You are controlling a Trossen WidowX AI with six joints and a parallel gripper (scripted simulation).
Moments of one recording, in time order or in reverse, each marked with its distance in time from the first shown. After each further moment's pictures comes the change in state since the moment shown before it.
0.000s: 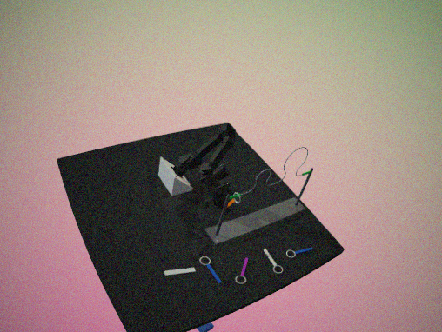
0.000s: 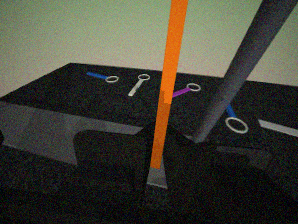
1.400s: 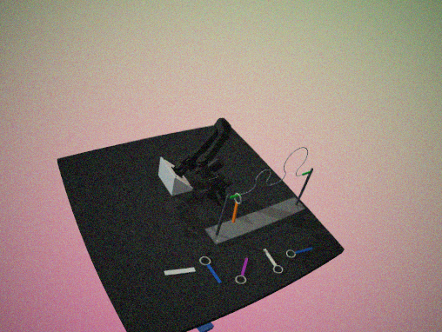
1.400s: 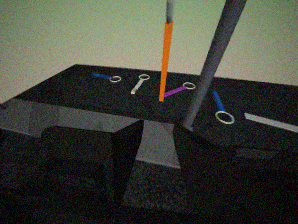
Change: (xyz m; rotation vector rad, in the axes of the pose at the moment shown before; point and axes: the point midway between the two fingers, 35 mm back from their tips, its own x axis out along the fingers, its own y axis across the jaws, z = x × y) arm -0.049 -0.001 0.000 0.006 0.000 -0.006
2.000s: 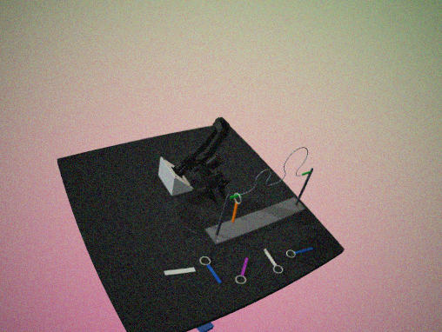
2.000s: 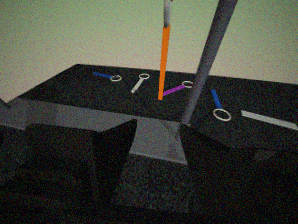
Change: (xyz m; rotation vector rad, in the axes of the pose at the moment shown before) arm -0.014 -0.001 0.000 0.004 0.008 -0.002
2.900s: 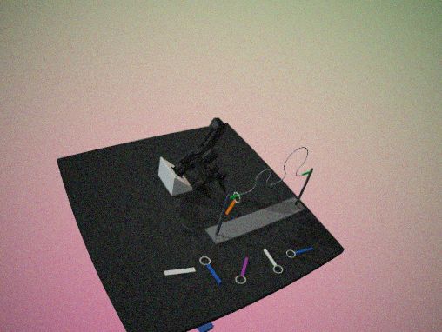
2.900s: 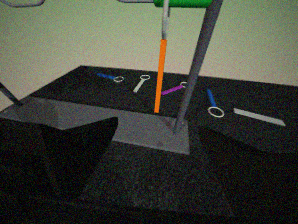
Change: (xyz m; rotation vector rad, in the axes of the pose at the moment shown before) arm -0.037 0.000 -0.001 -0.001 -0.010 -0.002
